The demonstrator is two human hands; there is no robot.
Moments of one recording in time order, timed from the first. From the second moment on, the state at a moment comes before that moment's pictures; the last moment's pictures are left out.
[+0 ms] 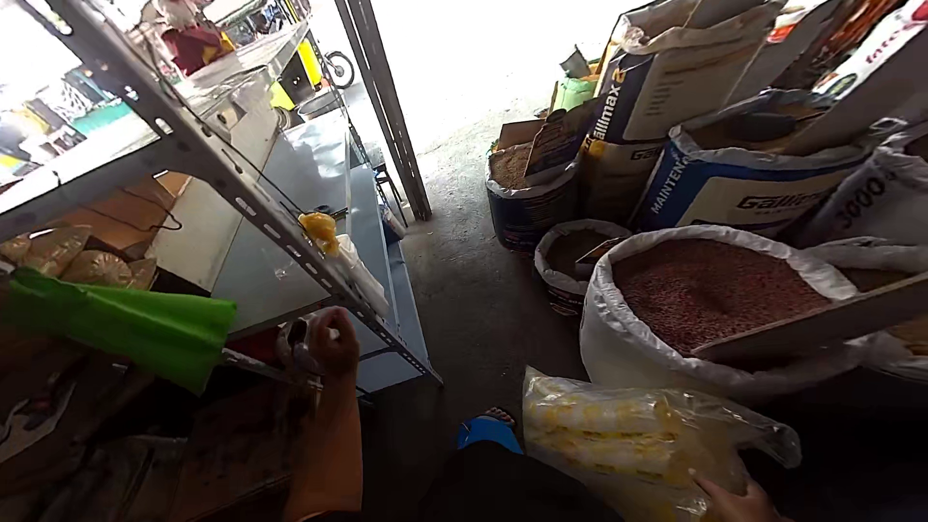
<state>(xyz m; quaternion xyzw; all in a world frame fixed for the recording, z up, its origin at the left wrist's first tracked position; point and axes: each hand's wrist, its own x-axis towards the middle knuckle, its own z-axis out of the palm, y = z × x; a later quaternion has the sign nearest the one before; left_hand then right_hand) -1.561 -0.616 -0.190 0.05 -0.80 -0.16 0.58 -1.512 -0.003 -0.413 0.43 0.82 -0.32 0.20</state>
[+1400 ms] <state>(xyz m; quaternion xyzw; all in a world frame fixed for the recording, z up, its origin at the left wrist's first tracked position) -1.738 -0.194 -0.321 -0.58 -0.67 0.16 -0.43 -1.492 -0.177 -0.368 0.54 0.68 -0.48 0.11</state>
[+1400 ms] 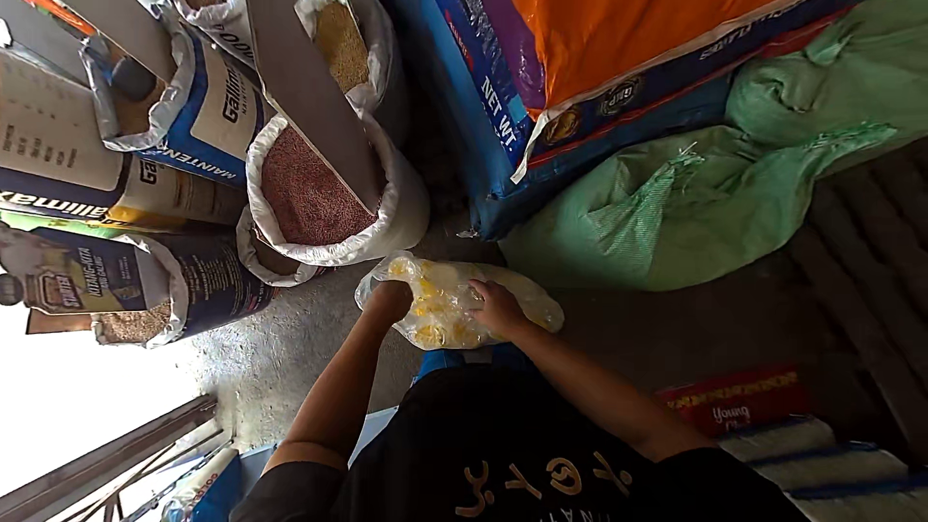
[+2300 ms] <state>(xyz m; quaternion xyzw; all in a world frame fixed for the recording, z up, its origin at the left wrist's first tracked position) -1.681 -0.193 -0.367 -0.47 -0.76 0.03 -0.45 -1.501 -0.155 -0.398 0.49 0.71 -0.50 -0.03</state>
